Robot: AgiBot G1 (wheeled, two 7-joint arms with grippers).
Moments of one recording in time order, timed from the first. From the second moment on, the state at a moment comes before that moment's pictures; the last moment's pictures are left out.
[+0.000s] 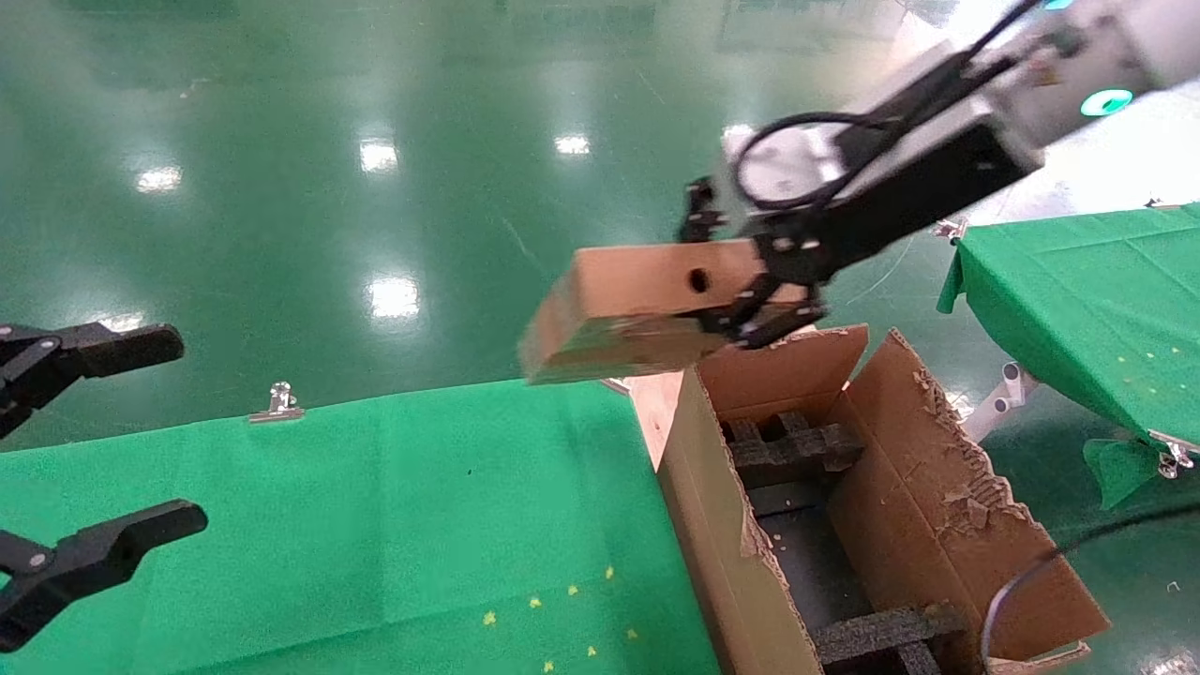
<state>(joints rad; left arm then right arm) -1.06 0.56 0.35 -1.21 0.63 1.42 -0.13 2.29 -0.80 -1.38 0.78 -1.26 -1.60 -0.10</state>
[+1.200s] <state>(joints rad) -1.06 0.56 0.35 -1.21 0.63 1.42 -0.13 2.46 -0.46 -1.77 0.75 -1.26 -1.55 0.06</state>
